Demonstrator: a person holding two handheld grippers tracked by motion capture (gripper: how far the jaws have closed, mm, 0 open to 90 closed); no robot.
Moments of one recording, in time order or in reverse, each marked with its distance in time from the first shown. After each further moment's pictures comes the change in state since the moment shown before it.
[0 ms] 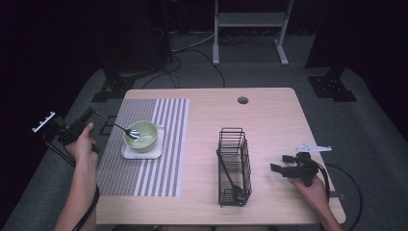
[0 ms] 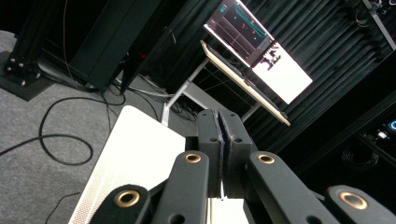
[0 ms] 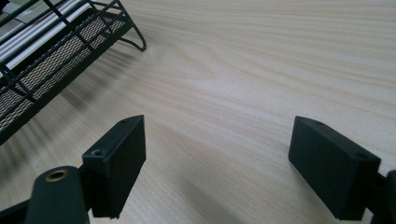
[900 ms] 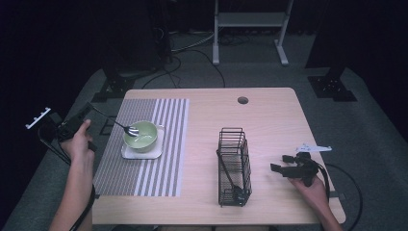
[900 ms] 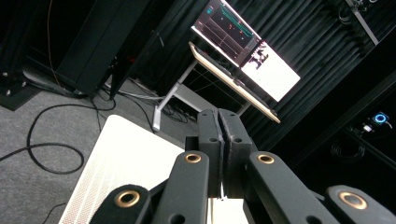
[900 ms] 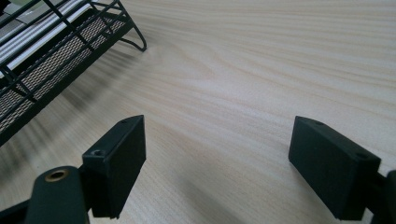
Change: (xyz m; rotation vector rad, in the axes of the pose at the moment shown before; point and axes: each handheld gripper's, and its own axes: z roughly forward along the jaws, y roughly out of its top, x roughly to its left) left arm -0.015 0.016 -0.007 -0.002 -0.044 0.031; right arm 0.000 0.000 0.000 0.000 0.002 0.001
